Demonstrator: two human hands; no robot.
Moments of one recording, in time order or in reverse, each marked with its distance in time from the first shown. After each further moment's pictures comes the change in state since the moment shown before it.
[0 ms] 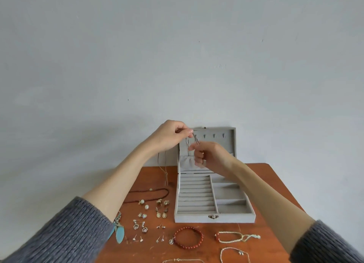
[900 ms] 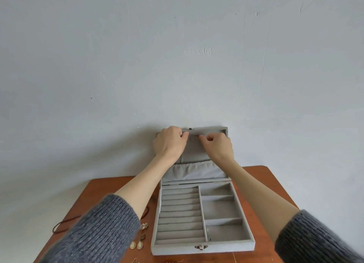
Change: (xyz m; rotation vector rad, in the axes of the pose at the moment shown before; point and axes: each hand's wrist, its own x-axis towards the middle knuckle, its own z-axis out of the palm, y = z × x) left_hand 0.103 -0.044 0.092 0.436 0.358 -0.215; right_hand 0.070 0.022 -0.084 -0.830 0.749 -0.076
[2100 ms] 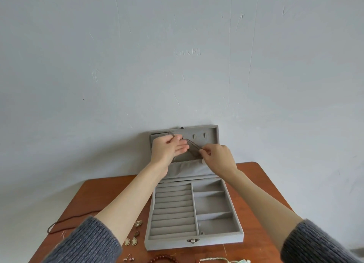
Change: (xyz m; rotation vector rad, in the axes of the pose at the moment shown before) left_hand -0.035 0.008 -0.003 -1.139 -0.193 -0.317; right_hand -0.020 0.035 -0.012 -0.257 -0.080 -0.232
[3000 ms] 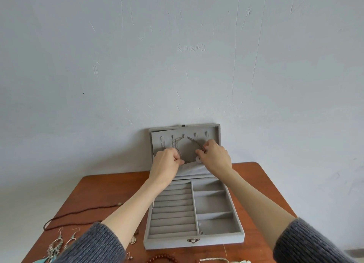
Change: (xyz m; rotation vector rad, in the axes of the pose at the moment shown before) left_hand 0.007 -0.050 -0.019 0.948 -0.016 0.243; right_hand 0.002 -0.014 0.008 0.032 -0.073 0.223
